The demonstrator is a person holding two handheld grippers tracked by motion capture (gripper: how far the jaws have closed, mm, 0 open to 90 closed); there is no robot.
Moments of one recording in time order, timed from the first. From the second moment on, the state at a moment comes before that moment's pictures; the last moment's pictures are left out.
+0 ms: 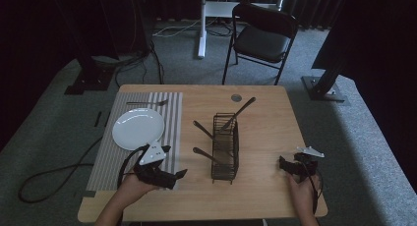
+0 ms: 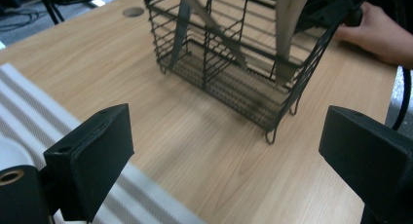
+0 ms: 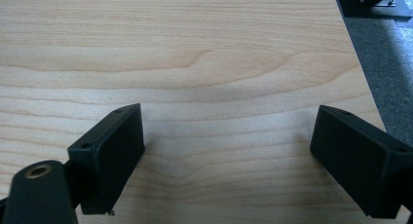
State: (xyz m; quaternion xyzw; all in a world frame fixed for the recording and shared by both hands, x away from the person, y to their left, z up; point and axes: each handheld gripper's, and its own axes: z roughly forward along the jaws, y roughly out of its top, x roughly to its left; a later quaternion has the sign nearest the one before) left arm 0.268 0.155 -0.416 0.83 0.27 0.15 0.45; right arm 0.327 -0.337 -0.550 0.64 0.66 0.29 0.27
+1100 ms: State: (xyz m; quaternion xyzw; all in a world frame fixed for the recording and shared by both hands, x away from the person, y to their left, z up) left arm 0.272 0.113 -0.401 0.81 0.26 0.14 0.51; right arm 0.327 -0.337 -0.550 0.64 0.66 0.29 0.27
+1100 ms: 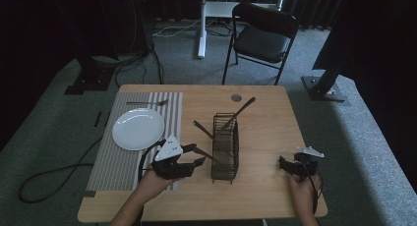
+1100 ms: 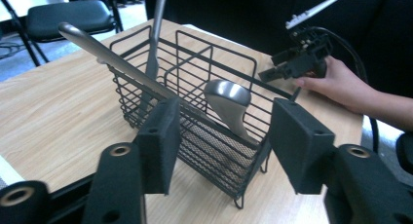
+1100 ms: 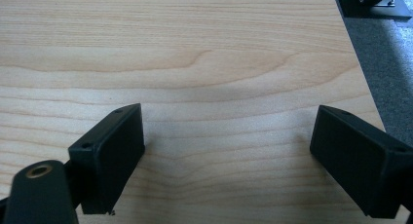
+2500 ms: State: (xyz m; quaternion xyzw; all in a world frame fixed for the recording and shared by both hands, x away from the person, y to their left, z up) left arm 0.290 0.074 -0.387 0.79 0.24 0.14 0.54; right arm 0.327 -0.337 -0.550 0.64 0.66 0.29 0.27
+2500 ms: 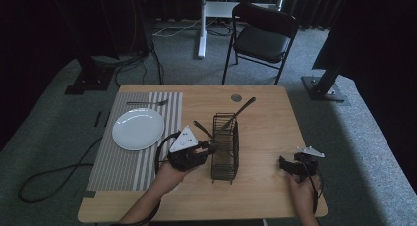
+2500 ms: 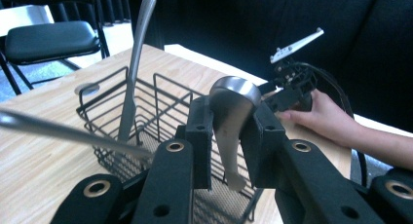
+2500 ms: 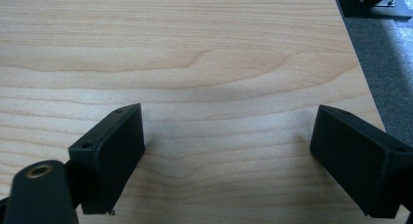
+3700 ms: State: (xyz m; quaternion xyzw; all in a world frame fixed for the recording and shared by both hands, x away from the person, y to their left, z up) left arm 0.312 0.010 -0.386 0.77 0.19 0.14 0.59; right arm 0.327 -0.337 -0.550 0.64 0.66 0.29 0.27
